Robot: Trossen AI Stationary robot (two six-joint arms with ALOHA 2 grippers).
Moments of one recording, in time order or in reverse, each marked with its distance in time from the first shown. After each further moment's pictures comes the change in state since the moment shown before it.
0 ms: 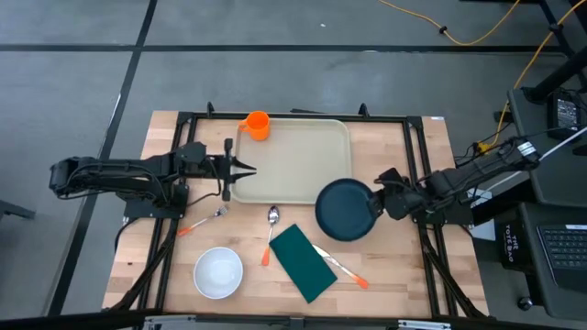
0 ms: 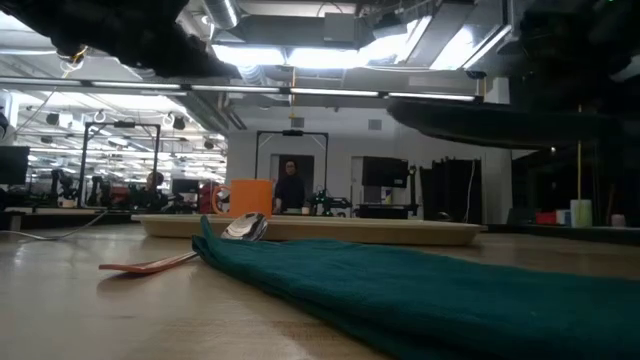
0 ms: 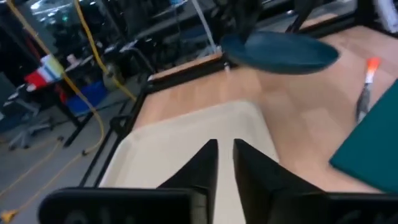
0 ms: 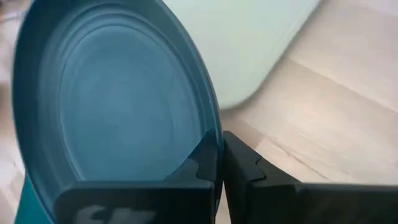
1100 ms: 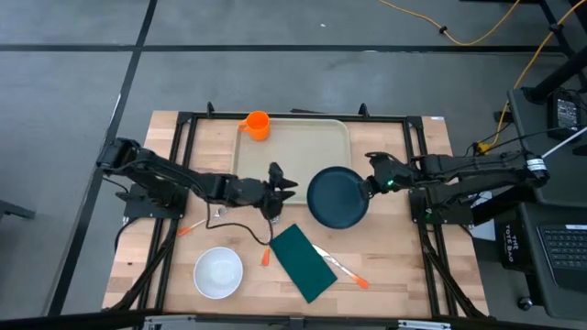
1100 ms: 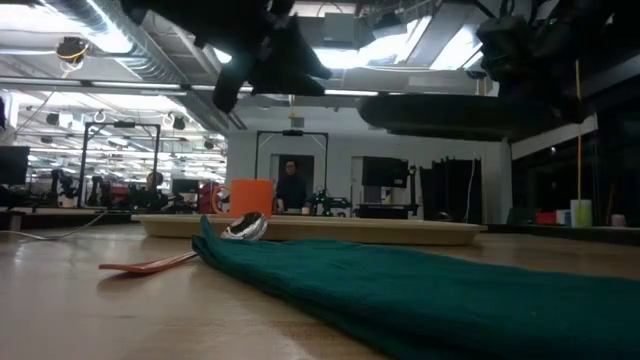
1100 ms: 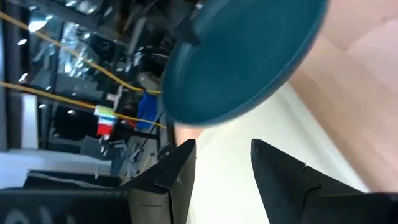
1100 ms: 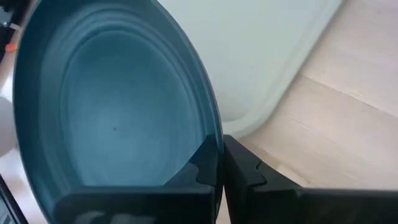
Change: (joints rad) left arm -0.361 0.703 0.425 0.084 -0.554 0.534; right arm -0.371 0.008 0.003 0.142 -0.307 -0.239
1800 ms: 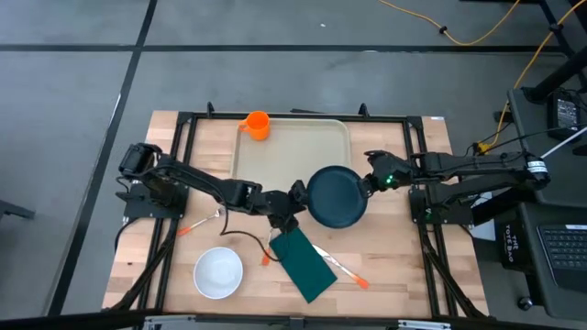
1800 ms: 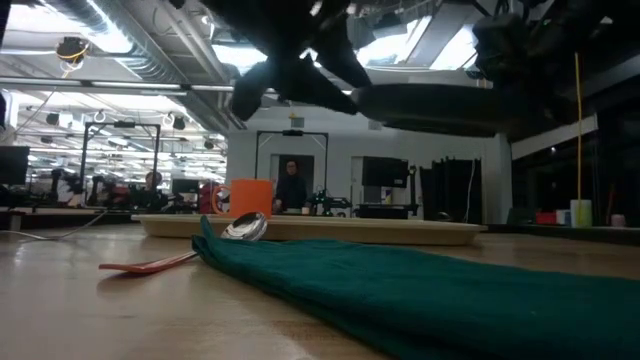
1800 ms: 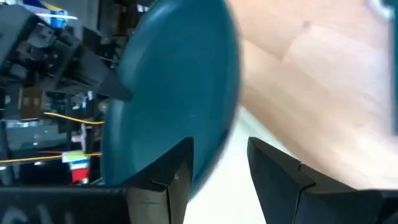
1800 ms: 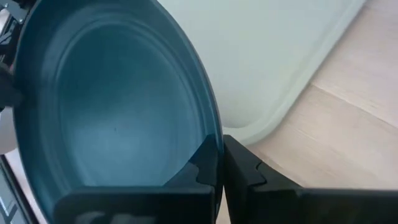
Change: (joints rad) left arm -0.030 0.208 0.265 -0.241 0.098 0.176; right arm -0.040 0.000 0.000 0.044 -0.052 -0.071
